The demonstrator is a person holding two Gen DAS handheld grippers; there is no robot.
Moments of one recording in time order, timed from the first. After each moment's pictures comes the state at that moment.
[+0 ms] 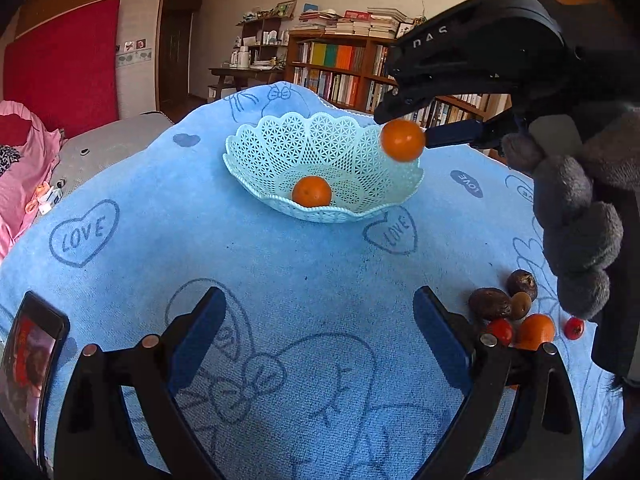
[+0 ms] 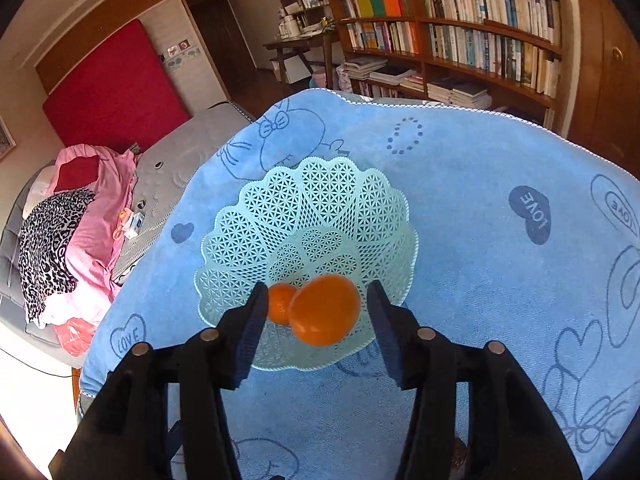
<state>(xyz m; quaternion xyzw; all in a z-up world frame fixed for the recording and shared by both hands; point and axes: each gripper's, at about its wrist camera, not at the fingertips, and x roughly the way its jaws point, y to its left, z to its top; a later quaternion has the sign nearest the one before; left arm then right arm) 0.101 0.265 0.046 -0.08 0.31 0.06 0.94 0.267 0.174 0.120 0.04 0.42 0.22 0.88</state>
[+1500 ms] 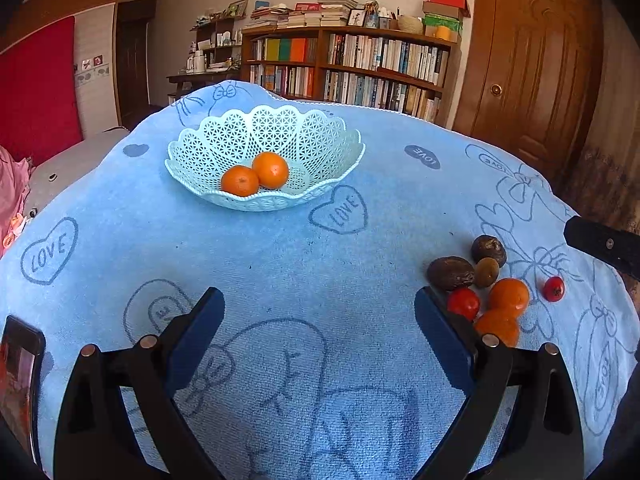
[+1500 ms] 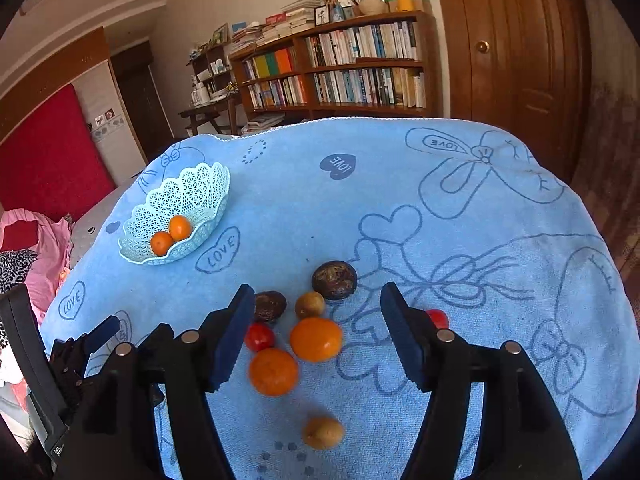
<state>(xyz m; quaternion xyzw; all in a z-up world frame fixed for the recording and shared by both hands) 0.095 0.233 0.046 -0.04 0.32 -0.01 0.95 0.103 0.011 0.091 0.09 0.33 0.05 0.94</state>
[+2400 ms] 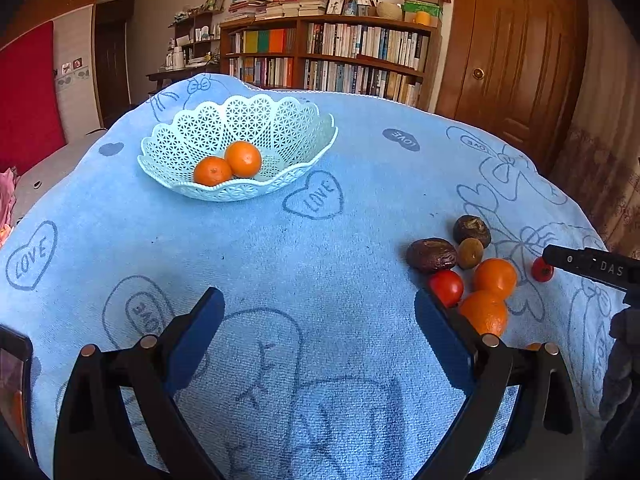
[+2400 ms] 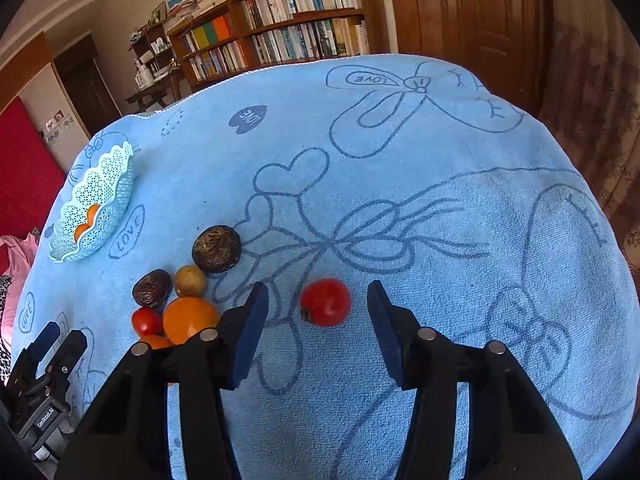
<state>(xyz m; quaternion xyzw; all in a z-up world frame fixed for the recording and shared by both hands) 0.100 0.222 0.040 -0.03 0.34 -0.04 0.94 0.139 -0.052 0.037 0.12 0.42 -0.03 0.90</state>
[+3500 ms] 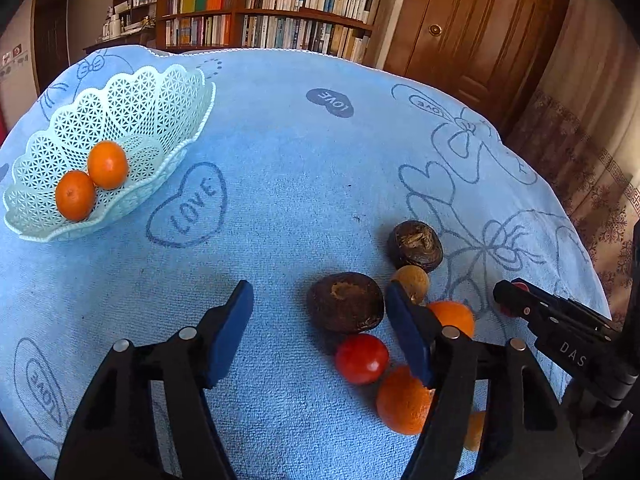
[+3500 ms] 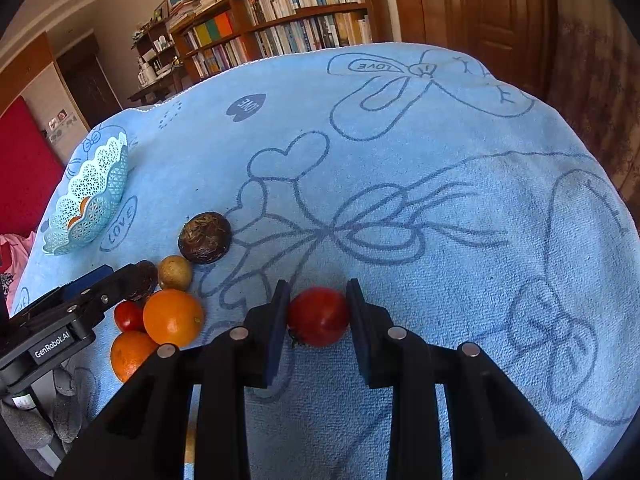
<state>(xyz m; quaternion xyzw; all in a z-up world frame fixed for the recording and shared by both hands) 0.181 0.159 0.029 -0.03 0.43 -0.15 0.89 0.140 -0.053 0.018 0.12 0.42 -0.01 0.90</state>
